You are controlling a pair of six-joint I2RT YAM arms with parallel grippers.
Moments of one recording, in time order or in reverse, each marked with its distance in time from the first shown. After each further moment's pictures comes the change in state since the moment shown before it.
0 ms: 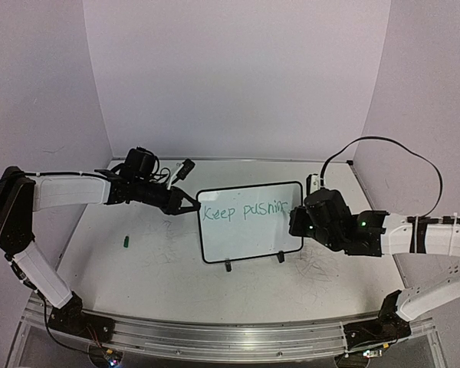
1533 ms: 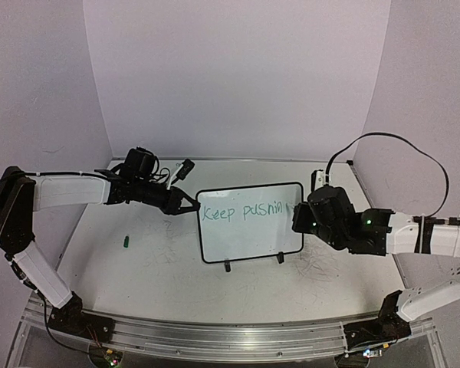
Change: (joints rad) left arm 0.003 0.001 0.000 -0.001 0.000 0.000; right arm 0.011 -0.035 0.018 -0.033 0.051 0.007
